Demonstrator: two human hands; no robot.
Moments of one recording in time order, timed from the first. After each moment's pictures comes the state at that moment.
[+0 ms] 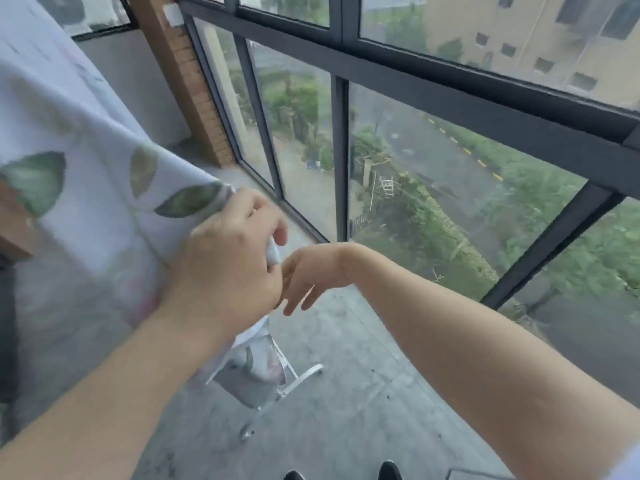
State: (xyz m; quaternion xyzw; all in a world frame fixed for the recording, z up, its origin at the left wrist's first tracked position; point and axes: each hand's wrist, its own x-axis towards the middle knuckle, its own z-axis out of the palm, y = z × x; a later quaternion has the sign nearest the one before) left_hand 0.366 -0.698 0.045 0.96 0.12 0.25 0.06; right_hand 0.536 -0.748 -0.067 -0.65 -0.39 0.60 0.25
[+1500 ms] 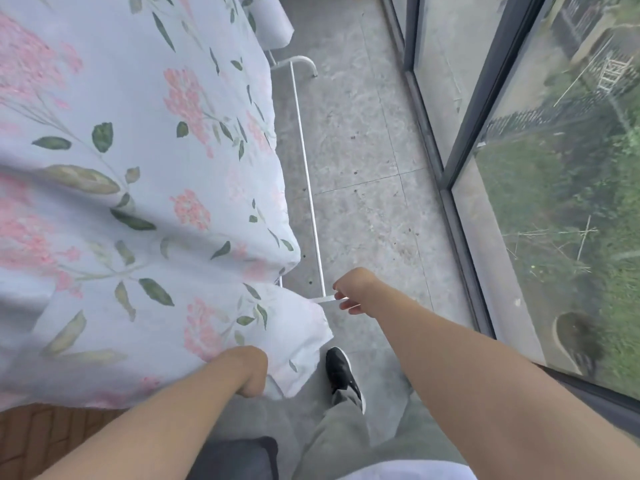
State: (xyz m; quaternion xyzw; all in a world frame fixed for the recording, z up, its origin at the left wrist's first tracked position) left_hand 0.421 -0.694 -0.310 0.67 0.32 -0.66 0.12; right_hand 0.652 -0.698 -0.374 -0.70 -0.09 0.69 0.15
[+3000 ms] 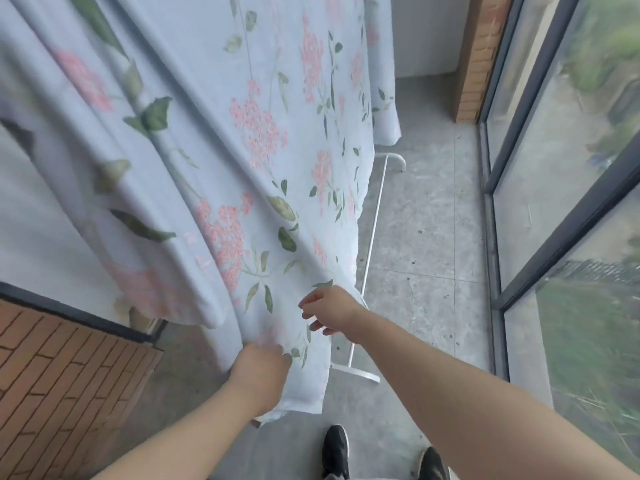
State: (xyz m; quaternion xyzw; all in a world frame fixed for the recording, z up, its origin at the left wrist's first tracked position) left_hand 0.389 -0.709 -0.205 0.80 0.46 -0.38 -0.05; right_hand 0.571 -0.647 -0.186 -0.57 -0.45 0.66 0.17
